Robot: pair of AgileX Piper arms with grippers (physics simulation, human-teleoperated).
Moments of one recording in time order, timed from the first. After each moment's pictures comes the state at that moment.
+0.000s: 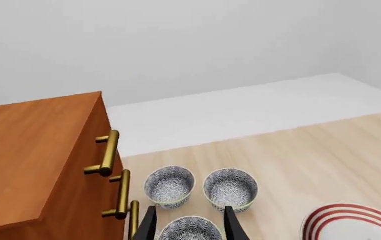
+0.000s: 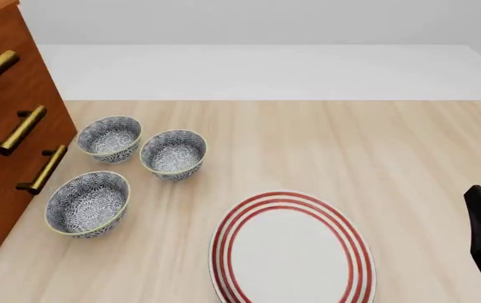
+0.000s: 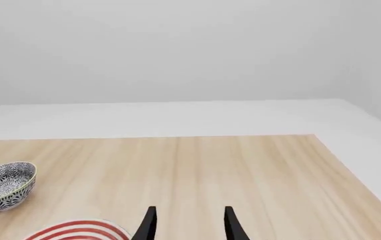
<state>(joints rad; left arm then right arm) -0.17 0.16 -0.41 0.32 0.09 0.00 0.03 0.00 -0.02 0.02</state>
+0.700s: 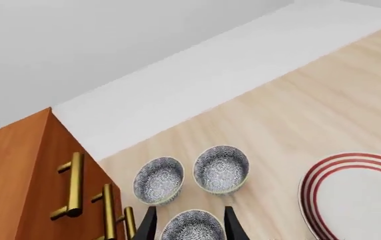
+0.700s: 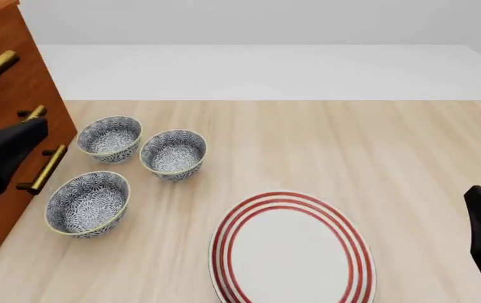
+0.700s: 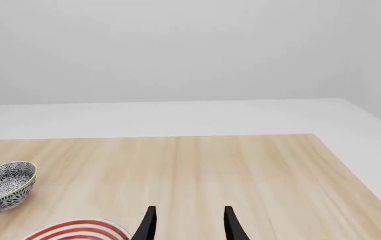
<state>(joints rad) -0.30 0.49 -0.58 0.37 0.28 0.00 0.03 0.00 -0.02 0.02</state>
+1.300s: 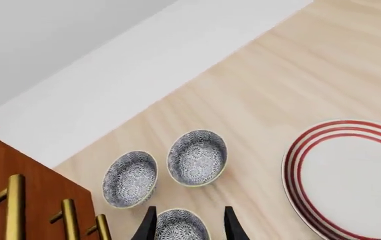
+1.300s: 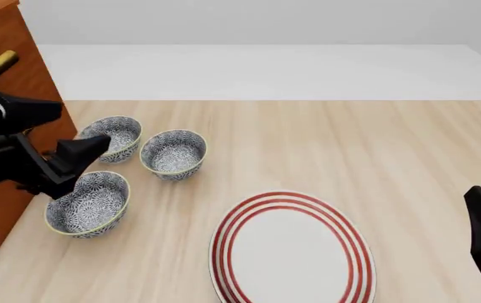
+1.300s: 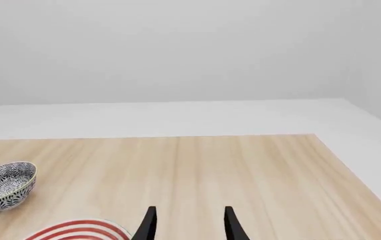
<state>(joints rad) -0.40 0.74 -0.59 0.30 0.32 0.00 0.03 0.00 -0.02 0.02</state>
